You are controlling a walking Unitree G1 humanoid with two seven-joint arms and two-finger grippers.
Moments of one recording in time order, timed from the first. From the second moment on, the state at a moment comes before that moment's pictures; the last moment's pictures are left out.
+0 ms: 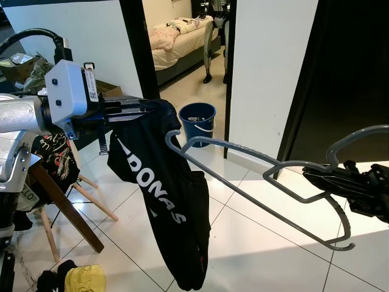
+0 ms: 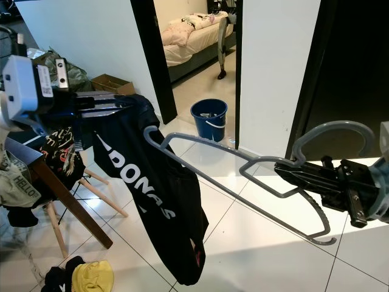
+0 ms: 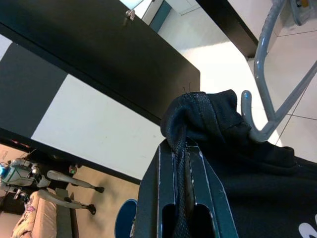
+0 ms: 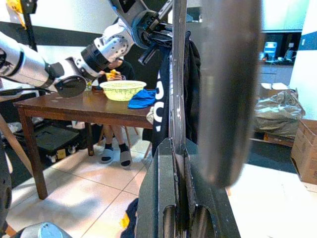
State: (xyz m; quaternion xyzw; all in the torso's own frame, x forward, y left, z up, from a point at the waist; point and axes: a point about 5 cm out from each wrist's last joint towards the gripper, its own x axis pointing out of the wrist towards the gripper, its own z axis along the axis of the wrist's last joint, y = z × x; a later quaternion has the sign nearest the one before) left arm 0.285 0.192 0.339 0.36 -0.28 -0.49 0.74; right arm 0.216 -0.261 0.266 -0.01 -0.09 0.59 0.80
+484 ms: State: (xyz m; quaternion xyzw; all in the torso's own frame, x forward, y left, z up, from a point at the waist) left arm 0.285 0.192 0.339 0.36 -0.28 -0.49 0.74; right arm 0.221 -0.266 0.266 -0.02 -0.10 0.57 0.82
